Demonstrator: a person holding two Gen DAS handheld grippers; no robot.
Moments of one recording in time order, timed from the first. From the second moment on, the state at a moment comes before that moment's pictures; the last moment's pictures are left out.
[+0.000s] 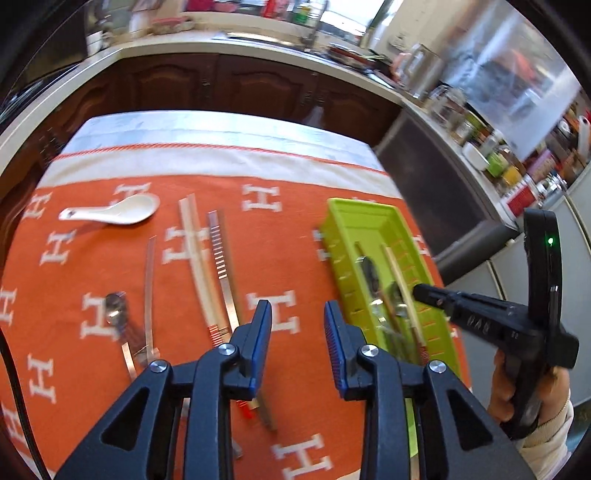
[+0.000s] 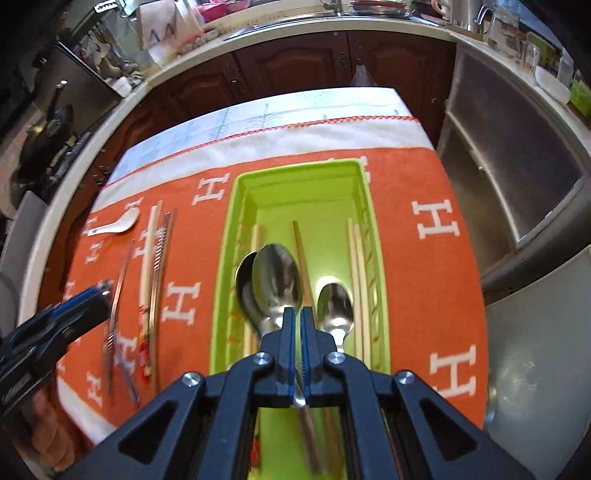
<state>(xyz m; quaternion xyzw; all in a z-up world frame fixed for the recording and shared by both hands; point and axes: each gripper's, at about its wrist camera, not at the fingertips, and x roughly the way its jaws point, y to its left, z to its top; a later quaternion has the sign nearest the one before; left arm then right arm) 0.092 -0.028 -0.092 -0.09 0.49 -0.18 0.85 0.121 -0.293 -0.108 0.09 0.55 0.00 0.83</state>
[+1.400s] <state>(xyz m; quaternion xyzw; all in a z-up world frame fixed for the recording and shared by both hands) 0.036 0.049 -0.086 -0.03 0.47 -0.05 0.88 0.087 -0.180 -0.097 0.03 0.58 0.06 0.81</state>
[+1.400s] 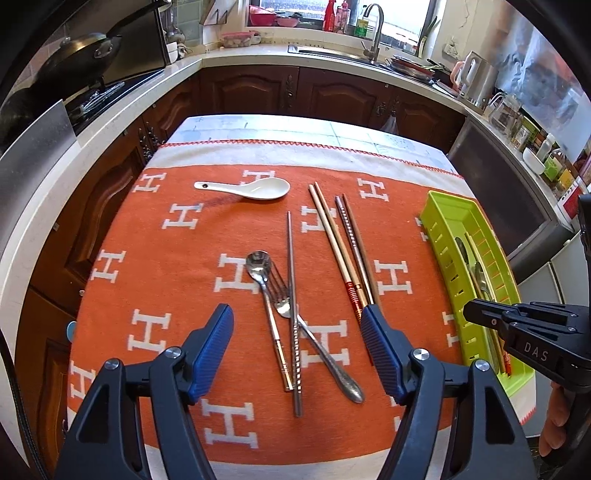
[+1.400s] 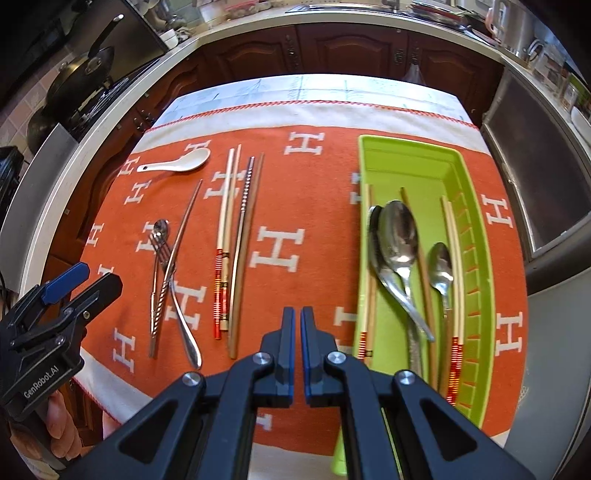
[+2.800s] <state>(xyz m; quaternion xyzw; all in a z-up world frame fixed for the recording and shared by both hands) 0.061 0.087 -0.117 -0.07 0.49 -0.05 0.87 0.162 -0.124 -0.161 0.01 0.56 0.09 0.82</state>
